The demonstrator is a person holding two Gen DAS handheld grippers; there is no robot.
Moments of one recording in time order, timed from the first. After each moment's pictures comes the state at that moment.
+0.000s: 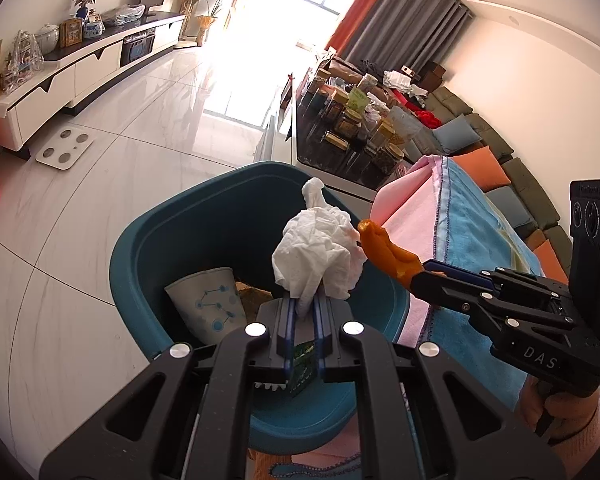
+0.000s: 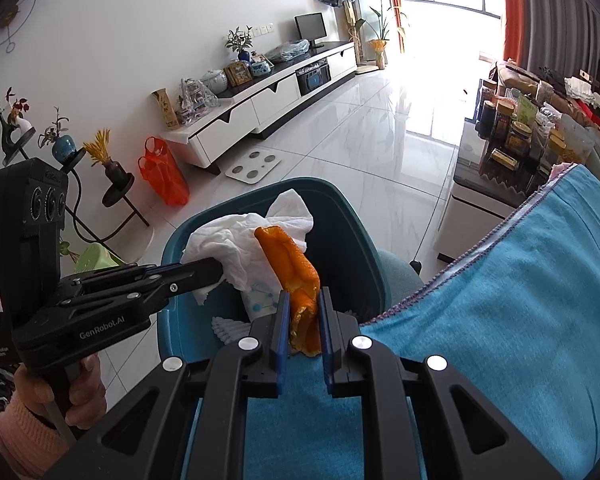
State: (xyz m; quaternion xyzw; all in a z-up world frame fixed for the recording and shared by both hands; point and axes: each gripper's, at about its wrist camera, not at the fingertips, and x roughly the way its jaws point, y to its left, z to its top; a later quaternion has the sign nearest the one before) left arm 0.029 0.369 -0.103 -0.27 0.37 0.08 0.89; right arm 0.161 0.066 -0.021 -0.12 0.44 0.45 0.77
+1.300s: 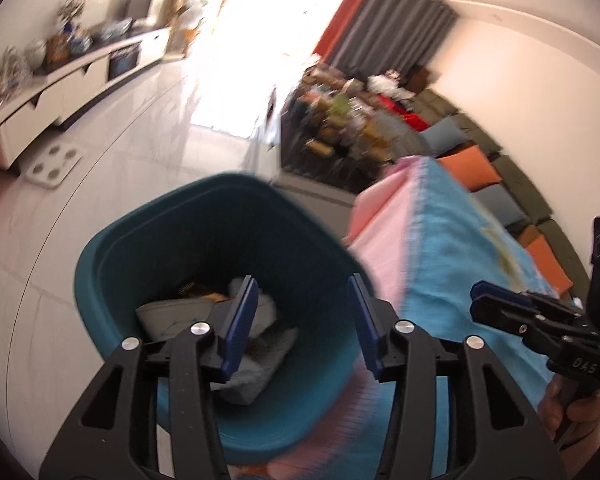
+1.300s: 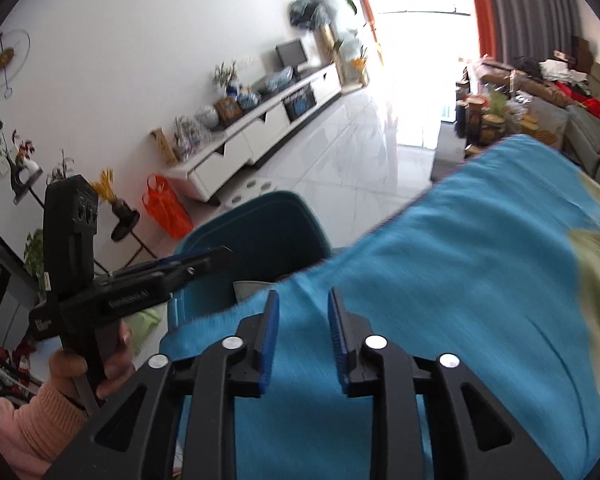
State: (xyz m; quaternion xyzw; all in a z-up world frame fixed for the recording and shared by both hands) left arm 0.053 0.341 -0.096 -0.25 0.34 0.04 0.91; right arm 0.157 -0.034 0.000 -0.04 0.42 0.44 0.79
